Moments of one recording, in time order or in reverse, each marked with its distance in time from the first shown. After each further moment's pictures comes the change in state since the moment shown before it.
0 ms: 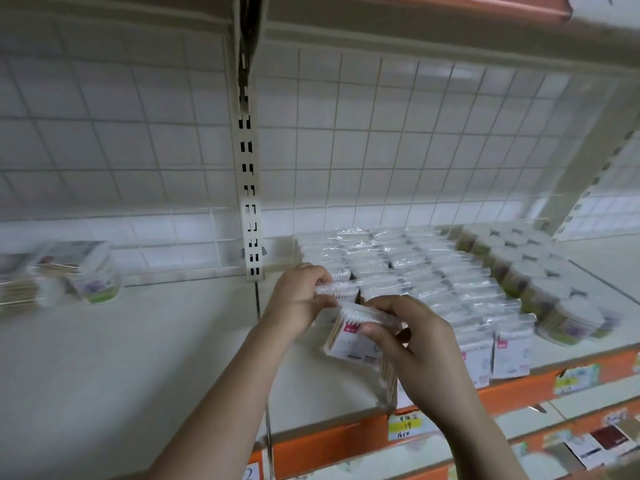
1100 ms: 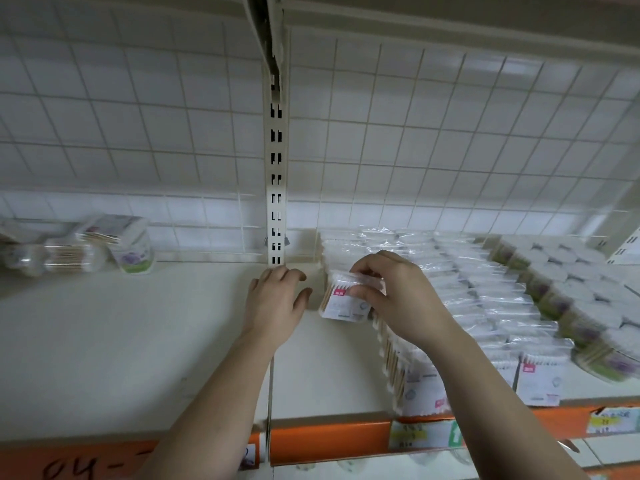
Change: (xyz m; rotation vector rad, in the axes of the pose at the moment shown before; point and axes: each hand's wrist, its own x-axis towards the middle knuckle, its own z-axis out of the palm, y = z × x) left_hand -0.033 -0.046 0.003 0.446 0.283 -0.125; right_hand 0.083 0.016 0.019 -0.186 -0.265 -0.250
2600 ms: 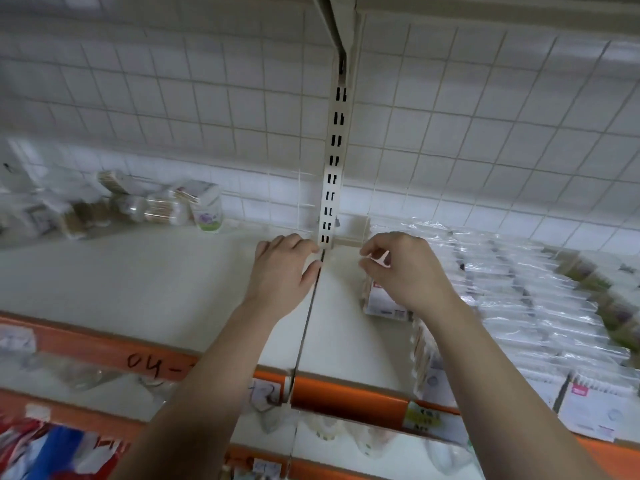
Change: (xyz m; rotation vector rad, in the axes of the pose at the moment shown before) left_hand -0.028 -0.002 -0.062 0.169 0.100 -0.021; right_hand 0.020 -0.023 0.014 -0.003 -0.117 -0.006
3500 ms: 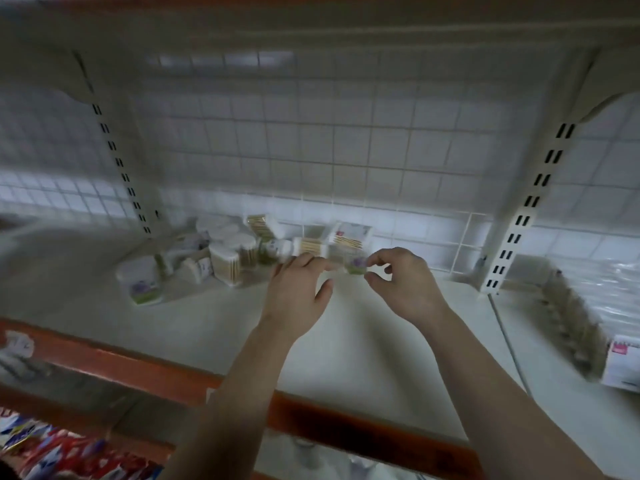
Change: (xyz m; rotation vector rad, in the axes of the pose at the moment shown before) left_hand -0.019 -0.250 -0.107 -0.022 -0.031 -0.117; right_hand 0.105 -0.197 0.185 0.214 0.009 0.003
